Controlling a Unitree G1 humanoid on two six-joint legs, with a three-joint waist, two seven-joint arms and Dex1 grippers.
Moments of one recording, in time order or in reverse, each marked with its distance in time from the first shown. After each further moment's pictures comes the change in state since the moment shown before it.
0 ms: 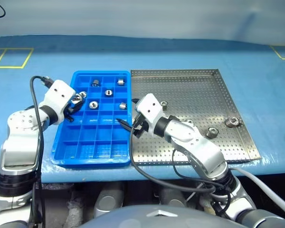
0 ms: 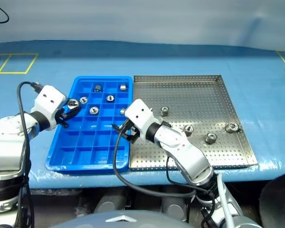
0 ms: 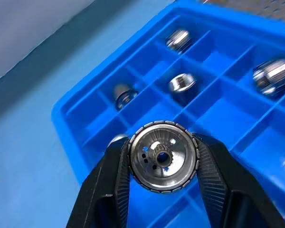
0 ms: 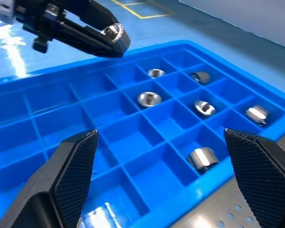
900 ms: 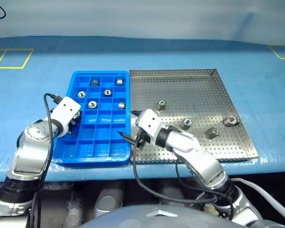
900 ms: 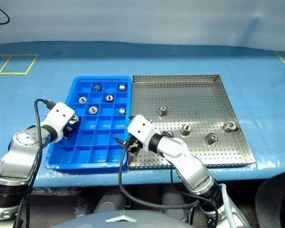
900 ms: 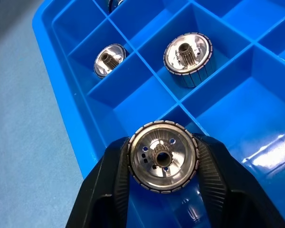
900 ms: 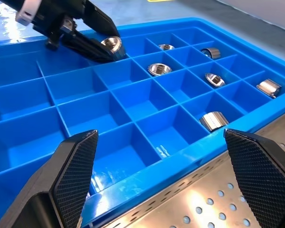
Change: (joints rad) left arm 0.002 0.007 -0.144 0.112 -0.034 -0.005 0.136; right arm 0.154 -0.033 -0.031 -0.005 -0.088 -0.109 0.036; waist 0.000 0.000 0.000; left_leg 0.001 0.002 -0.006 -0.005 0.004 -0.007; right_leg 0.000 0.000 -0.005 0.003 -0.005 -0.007
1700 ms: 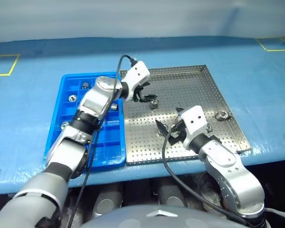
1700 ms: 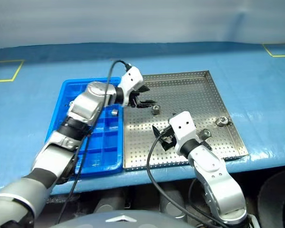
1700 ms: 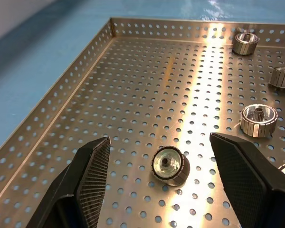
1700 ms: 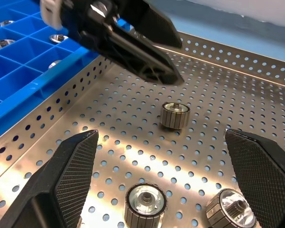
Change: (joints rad) left arm -0.775 -0.430 -0.409 0.881 -0.119 -0.360 -0.331; right arm 0.247 -0.004 -0.308 -0.331 0.028 0.276 -0.188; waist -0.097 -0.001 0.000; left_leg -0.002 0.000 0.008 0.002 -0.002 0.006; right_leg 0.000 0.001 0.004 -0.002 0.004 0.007
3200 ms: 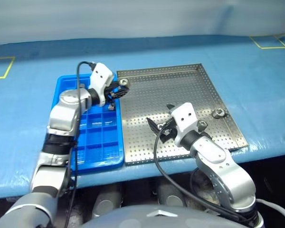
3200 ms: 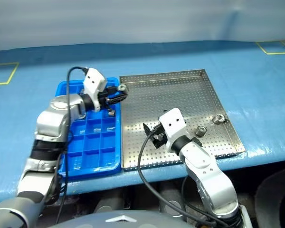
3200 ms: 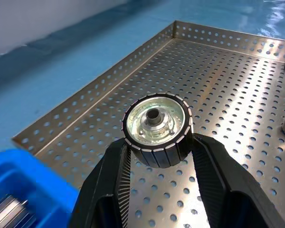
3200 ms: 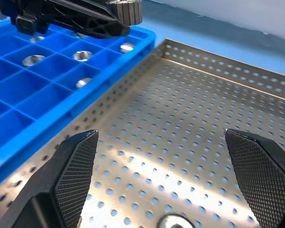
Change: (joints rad) left arm 0.449 0.289 0.365 -0.702 -0.108 0.213 0.101; right arm -0.135 0.025 0.122 0.074 0.030 0.000 0.012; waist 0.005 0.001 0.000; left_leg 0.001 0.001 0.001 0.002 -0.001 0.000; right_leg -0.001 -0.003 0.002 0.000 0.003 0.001
